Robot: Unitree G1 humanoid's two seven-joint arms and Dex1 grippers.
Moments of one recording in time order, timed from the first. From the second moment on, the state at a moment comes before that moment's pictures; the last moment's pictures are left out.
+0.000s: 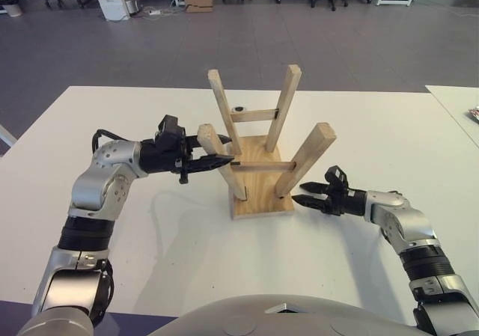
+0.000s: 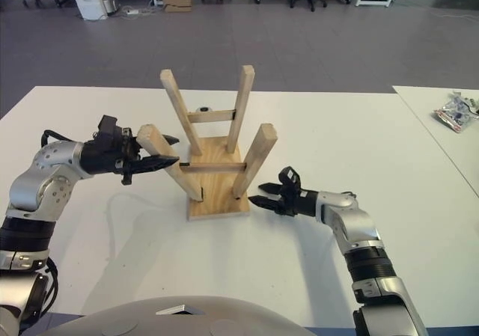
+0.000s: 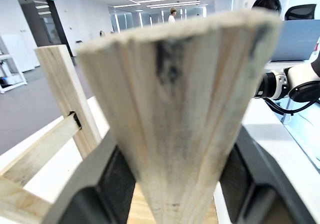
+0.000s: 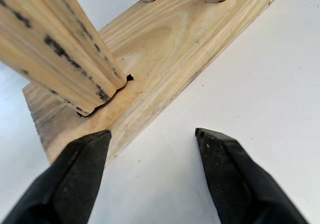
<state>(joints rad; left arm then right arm) -0.26 0.60 -0.04 -0.11 -0.66 0.30 -1.22 -0.14 -0.51 0.10 0.18 0.36 0.48 1.02</state>
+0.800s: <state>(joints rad) -0.04 0.54 -0.18 -0.02 -0.46 0.19 -1.12 -0.14 -0.48 0.12 0.13 0.35 0.46 1.02</state>
